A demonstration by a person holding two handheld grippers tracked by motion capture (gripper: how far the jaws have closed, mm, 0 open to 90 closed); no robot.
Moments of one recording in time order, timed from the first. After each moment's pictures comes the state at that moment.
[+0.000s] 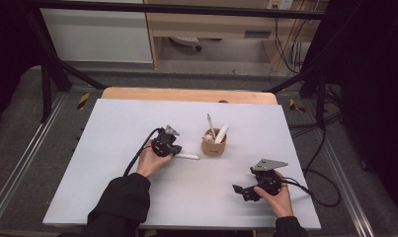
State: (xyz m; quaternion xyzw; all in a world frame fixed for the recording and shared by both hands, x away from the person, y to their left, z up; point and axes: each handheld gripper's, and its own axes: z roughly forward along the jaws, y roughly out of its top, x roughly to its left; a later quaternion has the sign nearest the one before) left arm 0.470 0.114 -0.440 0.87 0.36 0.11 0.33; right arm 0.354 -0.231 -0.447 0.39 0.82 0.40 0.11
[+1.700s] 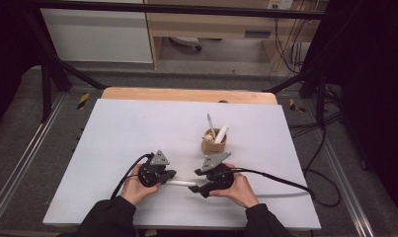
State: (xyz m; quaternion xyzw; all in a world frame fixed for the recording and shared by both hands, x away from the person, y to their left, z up) left arm 0.382 0.142 -0.440 0.88 0.30 0.09 0.36; right arm 0.377 -0.097 -0.431 0.17 0.90 0.41 0.04
